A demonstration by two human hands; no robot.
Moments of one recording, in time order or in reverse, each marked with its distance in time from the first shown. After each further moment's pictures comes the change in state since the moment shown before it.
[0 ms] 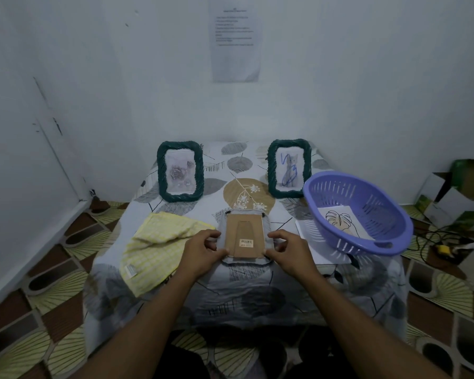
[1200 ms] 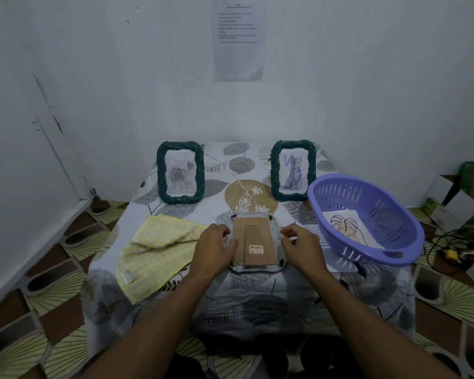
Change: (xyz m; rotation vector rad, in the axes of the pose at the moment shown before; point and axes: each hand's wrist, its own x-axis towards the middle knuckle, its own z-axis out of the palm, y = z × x) left_hand 0.018 0.026 0.022 0.276 0.072 0.113; right_hand 0.031 0.010 -0.010 -0.082 0.123 -0.021
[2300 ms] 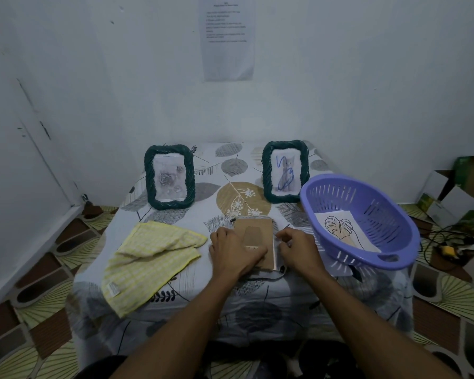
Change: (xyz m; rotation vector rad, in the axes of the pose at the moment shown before) left_hand 0.010 0.053 0.038 0.142 -0.131 -0.252; right_hand 0.015 0.010 -0.006 -0.076 -0.081 0.025
